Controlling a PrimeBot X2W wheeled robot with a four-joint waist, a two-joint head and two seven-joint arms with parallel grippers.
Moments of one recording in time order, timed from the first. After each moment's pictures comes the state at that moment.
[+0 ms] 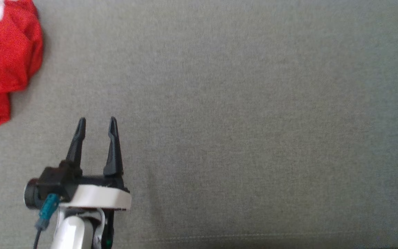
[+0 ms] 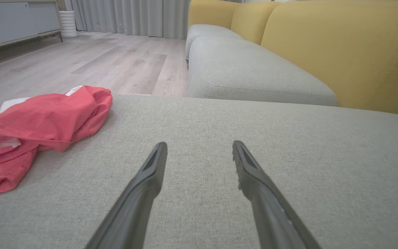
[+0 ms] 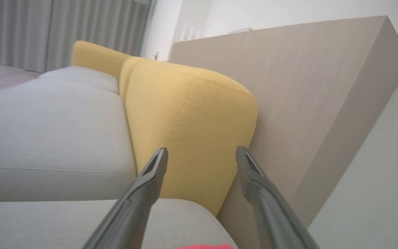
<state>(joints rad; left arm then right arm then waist) -0.04 0.05 -0.16 -0.01 -0.15 0.08 -0.25 -0.85 -0.26 -0.65 0.61 -0.48 0.12 -0.25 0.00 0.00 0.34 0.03</state>
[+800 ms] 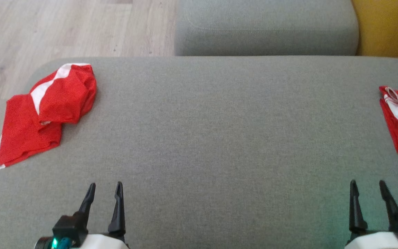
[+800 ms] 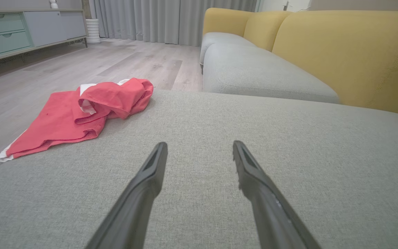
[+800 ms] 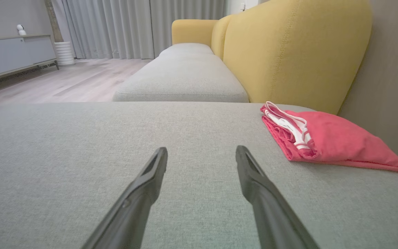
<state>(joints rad) 0.17 0.05 -0.15 0.13 -0.14 0.04 -0.25 0.16 -0.04 -0.18 0.23 0.01 0.12 -0.25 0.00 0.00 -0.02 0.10</state>
